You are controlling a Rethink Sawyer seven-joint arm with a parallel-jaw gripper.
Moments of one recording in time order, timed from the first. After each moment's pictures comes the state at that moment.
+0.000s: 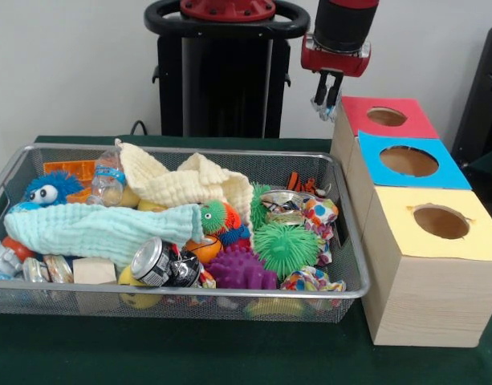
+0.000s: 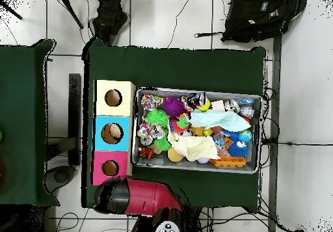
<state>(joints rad) 0.08 -0.76 -0.13 2.13 0.10 0.42 1.79</state>
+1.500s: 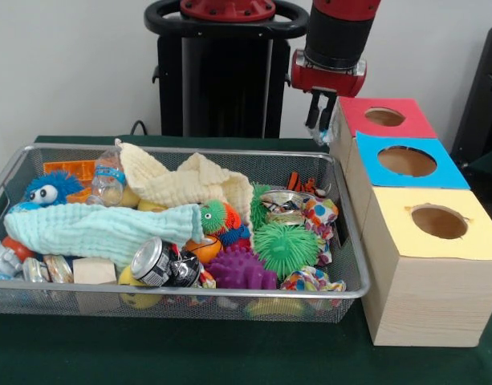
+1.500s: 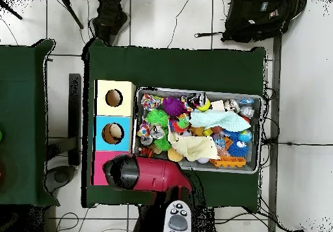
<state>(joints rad) 0.02 -0.72 -0.13 1.96 0.06 0.47 1.79</state>
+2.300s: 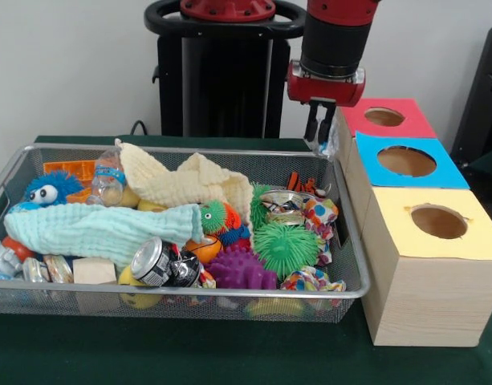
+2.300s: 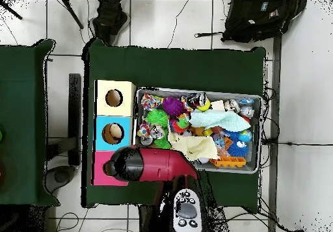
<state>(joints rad) -0.05 -0.72 -0.06 1.91 -0.03 0.46 1.79</state>
